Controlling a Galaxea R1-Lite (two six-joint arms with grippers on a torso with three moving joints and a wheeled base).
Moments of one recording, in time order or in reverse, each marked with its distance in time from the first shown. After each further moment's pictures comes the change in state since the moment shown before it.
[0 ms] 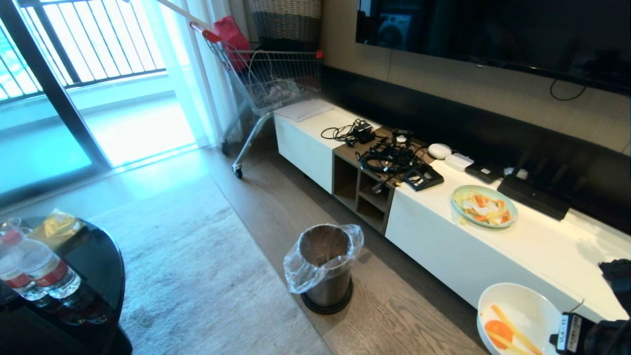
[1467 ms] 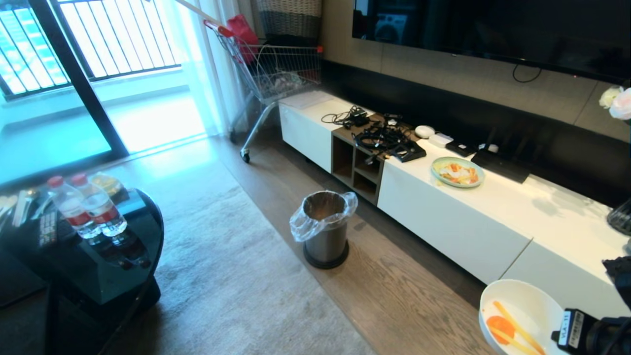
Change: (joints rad) left arm 0.000 0.000 0.000 0.000 0.000 -0.001; right arm -0.021 -0.003 -0.007 0.000 0.003 0.002
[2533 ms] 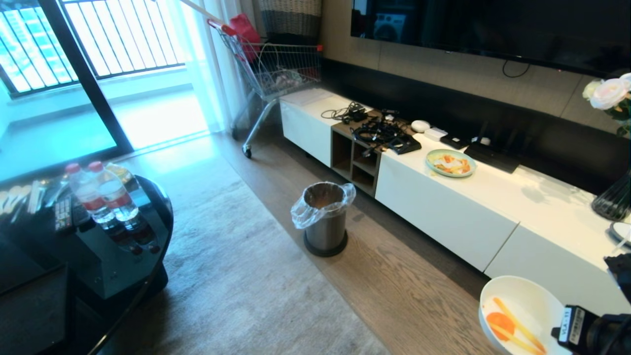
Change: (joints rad) left arm 0.000 0.000 0.000 0.000 0.000 0.000; right arm 0.001 -0.004 -0.011 0.000 -0.001 -0.001
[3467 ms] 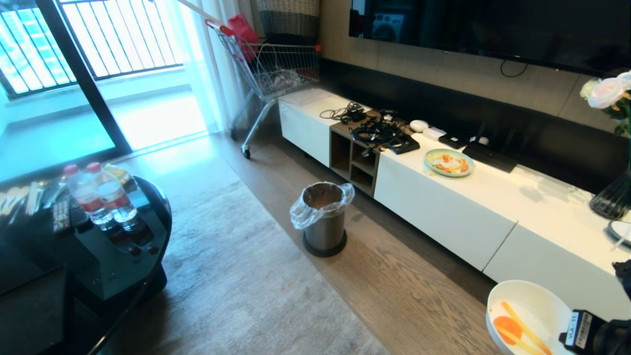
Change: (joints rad) left arm 0.000 0.000 0.000 0.000 0.000 0.000; right arm -0.035 -0.011 0.024 0.000 0.001 0.003
